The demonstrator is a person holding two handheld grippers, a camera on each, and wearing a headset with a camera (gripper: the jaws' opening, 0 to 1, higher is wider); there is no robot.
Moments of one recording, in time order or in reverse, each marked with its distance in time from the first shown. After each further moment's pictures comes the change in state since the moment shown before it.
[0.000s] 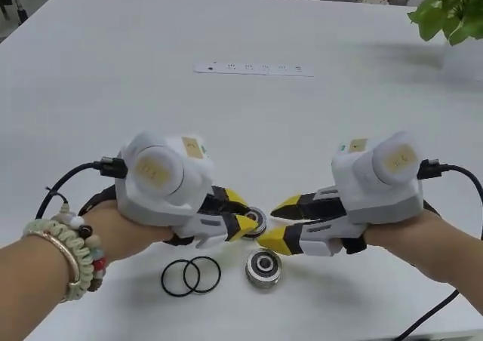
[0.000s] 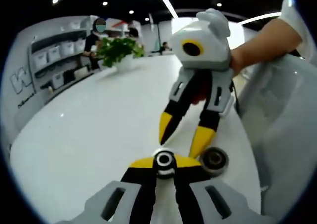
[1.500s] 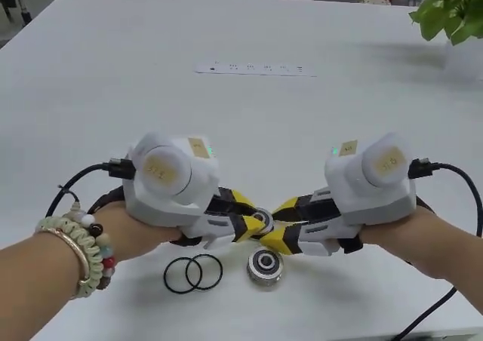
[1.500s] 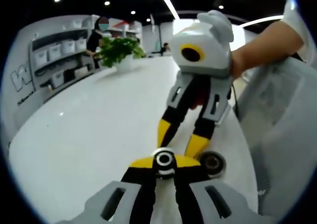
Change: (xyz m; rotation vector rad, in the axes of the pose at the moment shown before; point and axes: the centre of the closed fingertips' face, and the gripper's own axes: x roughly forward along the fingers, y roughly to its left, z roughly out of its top) left arm 0.004 -0.007 0.004 -0.004 -0.011 -0.004; right arm 0.005 0.001 -0.006 -0.049 0.041 -0.001
